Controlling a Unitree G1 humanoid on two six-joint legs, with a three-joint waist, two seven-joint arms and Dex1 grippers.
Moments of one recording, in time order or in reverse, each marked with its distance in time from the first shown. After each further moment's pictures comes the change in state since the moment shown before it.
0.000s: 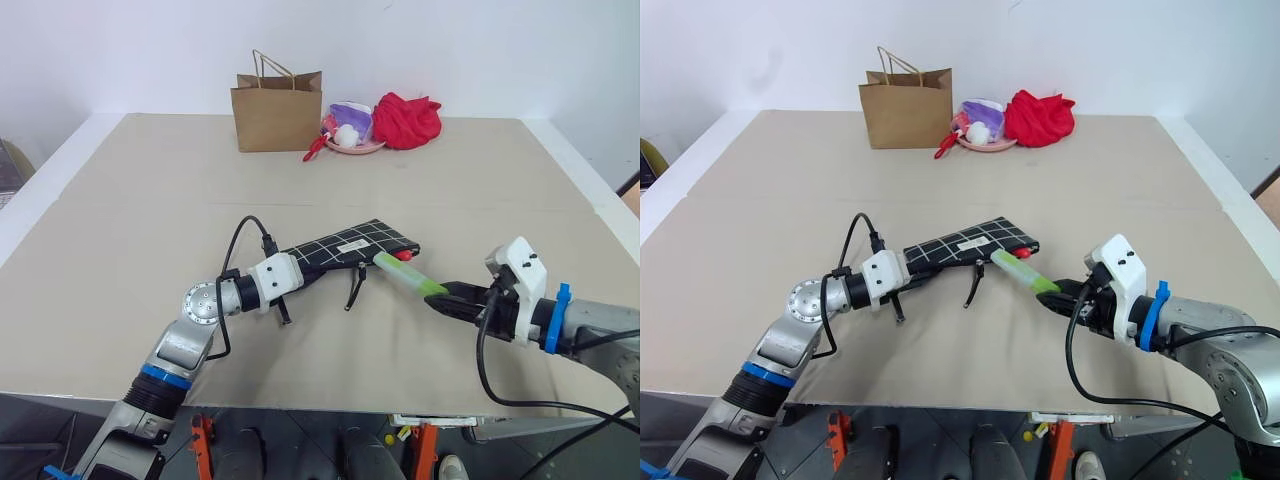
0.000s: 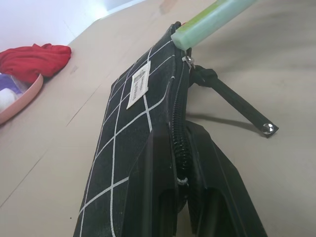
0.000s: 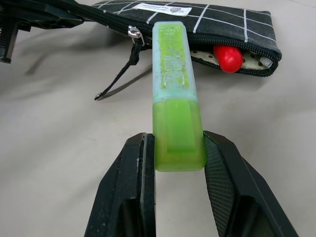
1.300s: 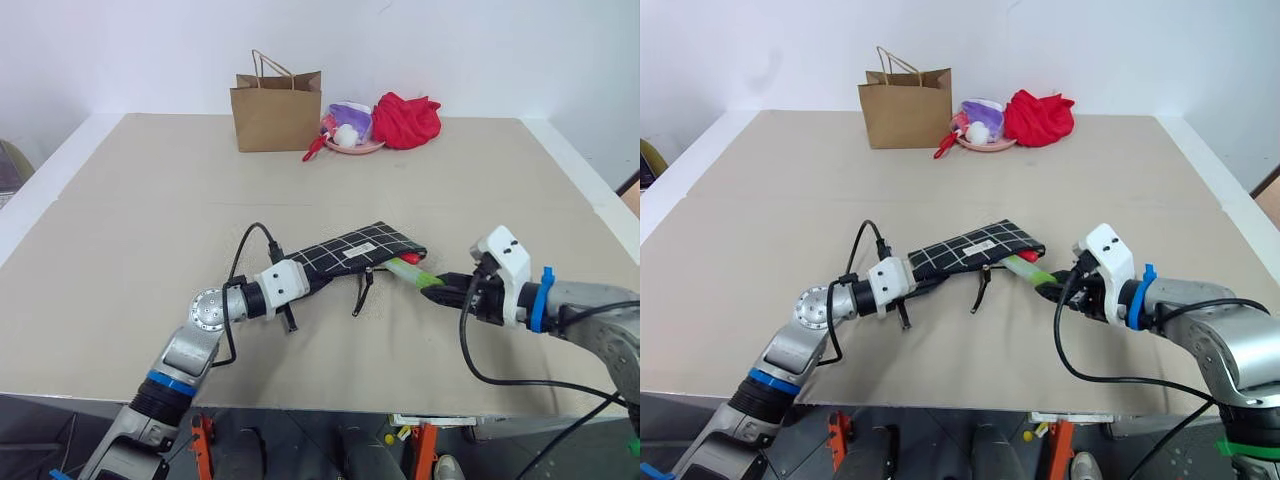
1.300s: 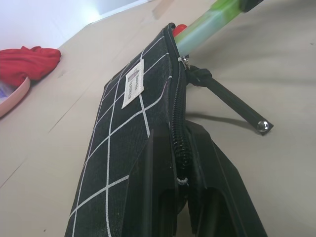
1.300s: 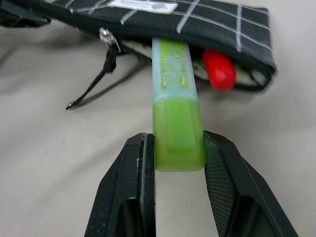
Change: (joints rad) left arm 0.028 -0.025 -0.027 -0.014 0.000 0.000 0.003; right arm -0.200 -0.029 0.178 0.137 -0.101 0.028 0.034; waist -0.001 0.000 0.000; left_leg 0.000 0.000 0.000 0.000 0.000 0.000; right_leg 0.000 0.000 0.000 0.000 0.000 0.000
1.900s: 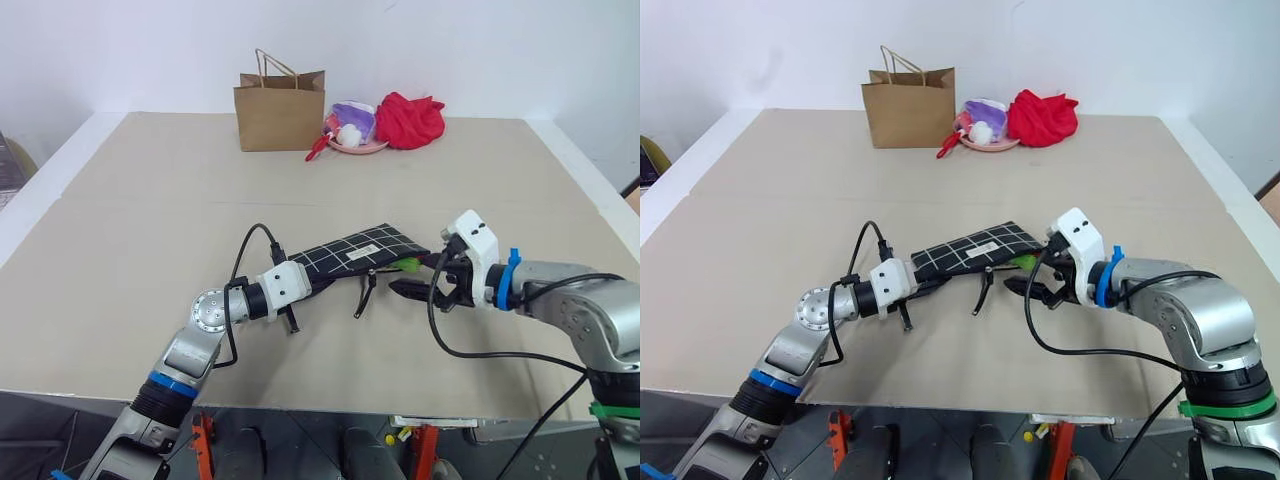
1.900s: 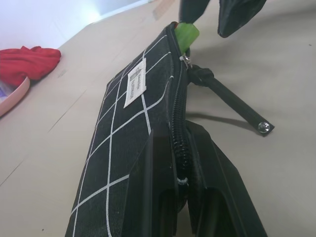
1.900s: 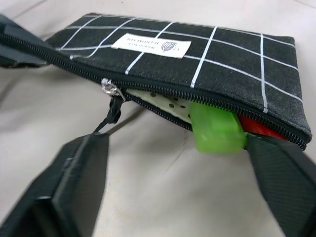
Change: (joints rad) left arm 0.003 -0.001 -0.002 -0.009 -0.001 0.002 0.000; right arm -0.095 0.094 0.045 0.007 -0.009 0.099 -0.063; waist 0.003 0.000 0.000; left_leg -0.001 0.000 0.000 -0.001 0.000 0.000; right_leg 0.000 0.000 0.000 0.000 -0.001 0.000
